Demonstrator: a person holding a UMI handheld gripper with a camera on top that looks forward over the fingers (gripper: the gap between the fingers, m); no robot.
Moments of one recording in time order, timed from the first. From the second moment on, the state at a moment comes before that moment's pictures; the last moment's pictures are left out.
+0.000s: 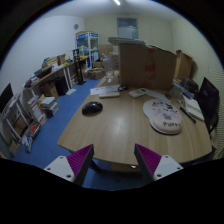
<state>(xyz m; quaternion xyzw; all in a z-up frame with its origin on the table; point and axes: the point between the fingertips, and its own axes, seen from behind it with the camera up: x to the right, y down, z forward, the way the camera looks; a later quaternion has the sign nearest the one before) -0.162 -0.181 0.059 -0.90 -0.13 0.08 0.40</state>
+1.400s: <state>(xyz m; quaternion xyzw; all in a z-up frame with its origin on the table) -0.363 0.061 -0.012 -0.91 -0.10 0.08 0.40</state>
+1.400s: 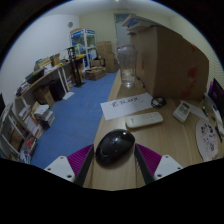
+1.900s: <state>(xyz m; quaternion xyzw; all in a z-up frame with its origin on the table) -0.366 0.082 -0.015 -0.90 -0.08 0.08 0.41</state>
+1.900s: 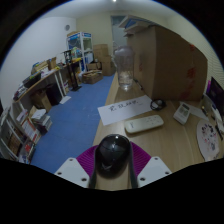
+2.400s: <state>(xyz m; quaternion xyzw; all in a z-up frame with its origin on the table) -0.112 0.092 0.218 -0.81 -0.12 0.03 0.57</state>
